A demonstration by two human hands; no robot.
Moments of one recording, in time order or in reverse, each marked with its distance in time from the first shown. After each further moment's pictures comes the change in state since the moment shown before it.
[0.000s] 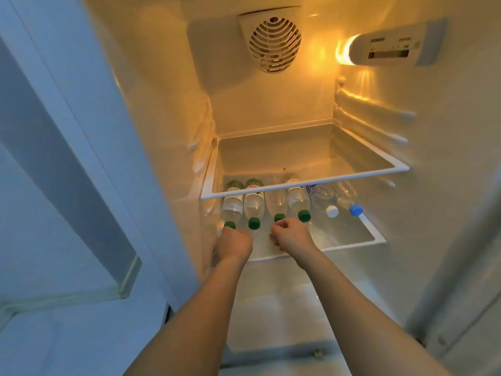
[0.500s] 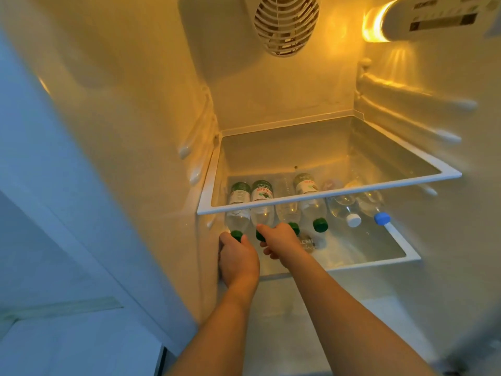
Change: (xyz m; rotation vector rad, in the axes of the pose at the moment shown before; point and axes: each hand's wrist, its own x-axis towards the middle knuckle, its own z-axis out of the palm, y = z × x) left_hand 0.032 -0.007 0.034 -0.046 0.274 0.042; right_hand 0.068 -0.006 0.051 0.107 -0.120 0.168
